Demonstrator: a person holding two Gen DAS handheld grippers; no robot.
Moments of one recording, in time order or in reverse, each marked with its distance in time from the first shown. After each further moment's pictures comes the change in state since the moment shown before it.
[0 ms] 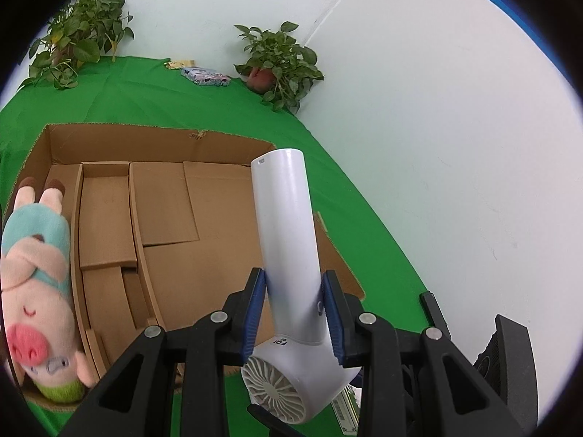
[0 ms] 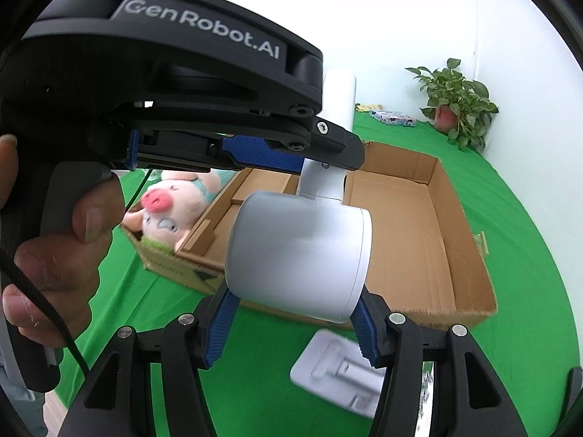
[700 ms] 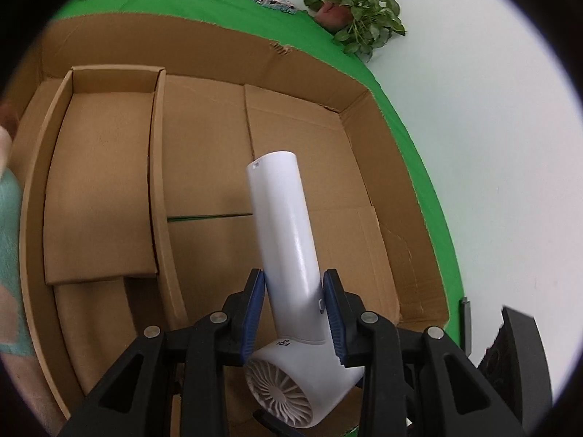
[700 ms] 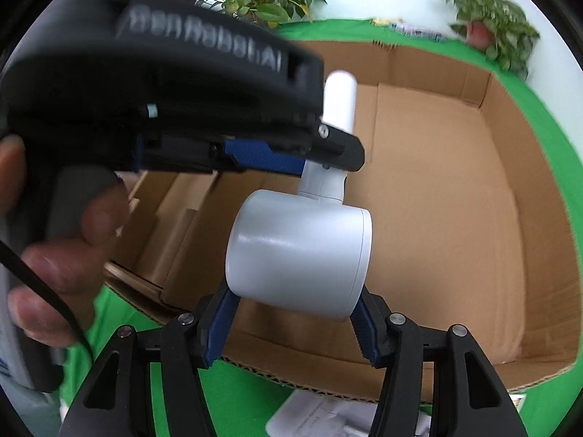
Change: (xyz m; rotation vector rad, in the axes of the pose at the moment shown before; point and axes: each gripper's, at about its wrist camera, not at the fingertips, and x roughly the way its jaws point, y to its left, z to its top) left arm 0.109 0.095 0.020 -0.159 0.250 0.068; right arm 0.146 -0.036 0.021 0.115 0.325 0.172
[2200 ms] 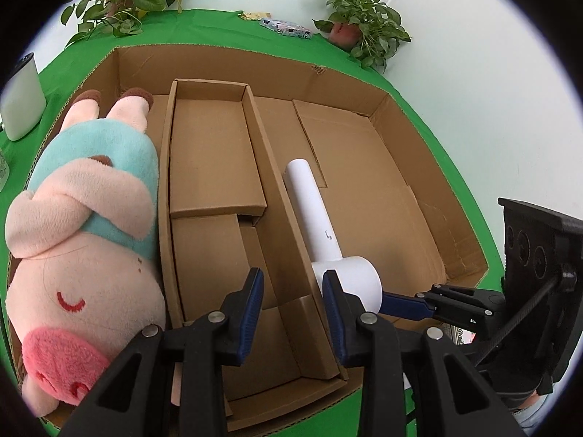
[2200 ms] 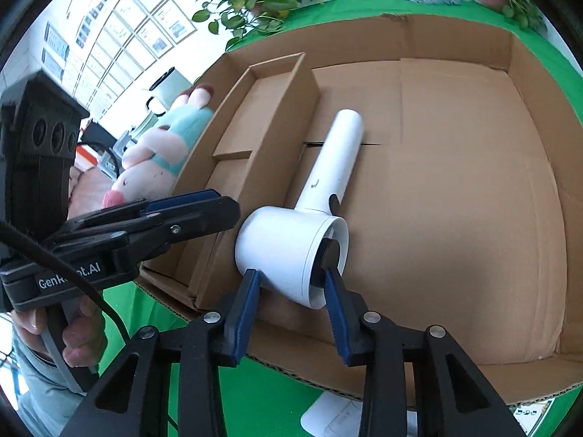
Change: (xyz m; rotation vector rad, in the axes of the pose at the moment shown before) left arm -0.052 0.030 -0.050 0.107 -0.098 0.157; right arm 0.019 -0.013 0.014 0.054 0.055 0.180
